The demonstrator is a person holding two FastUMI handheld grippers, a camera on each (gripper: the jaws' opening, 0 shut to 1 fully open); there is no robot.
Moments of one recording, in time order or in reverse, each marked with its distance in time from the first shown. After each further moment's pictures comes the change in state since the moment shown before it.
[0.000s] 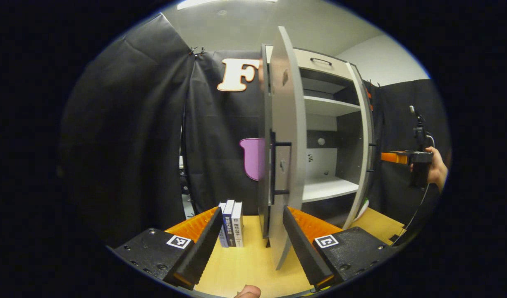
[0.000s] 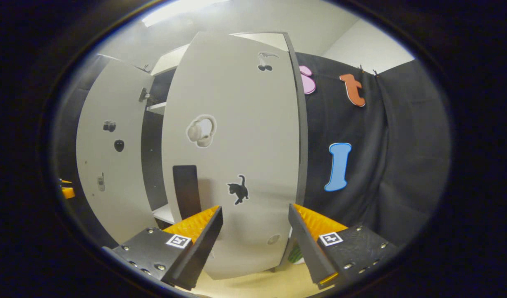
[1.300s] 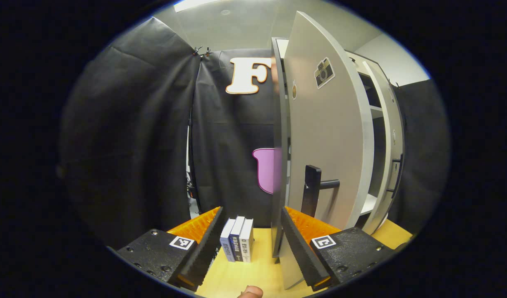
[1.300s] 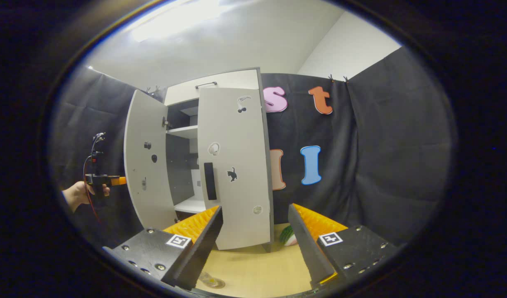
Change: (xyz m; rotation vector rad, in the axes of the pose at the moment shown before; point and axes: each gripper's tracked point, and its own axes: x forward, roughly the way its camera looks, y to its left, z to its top) left arm 0.088 -0.018 0.055 0.002 -0.016 0.073; right arm -0.235 -0.049 -0.003 0.087 -0.068 -0.063
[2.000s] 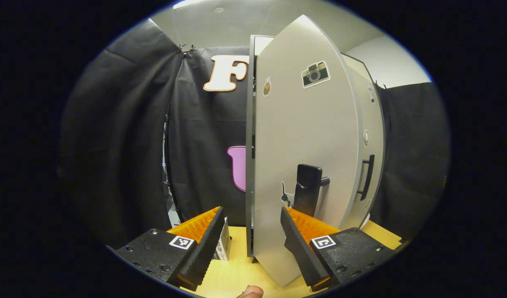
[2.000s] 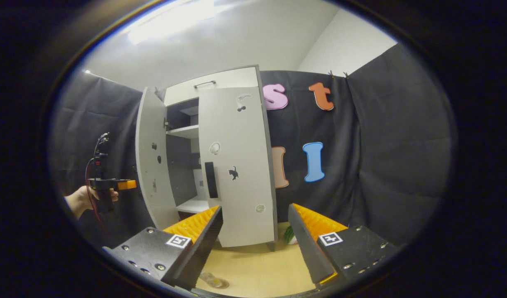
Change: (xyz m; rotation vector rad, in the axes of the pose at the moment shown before) left arm 0.004 -0.063 -0.002 0.004 0.009 -0.097; right arm 0.011 0.006 0.000 0.016 0.011 0.034
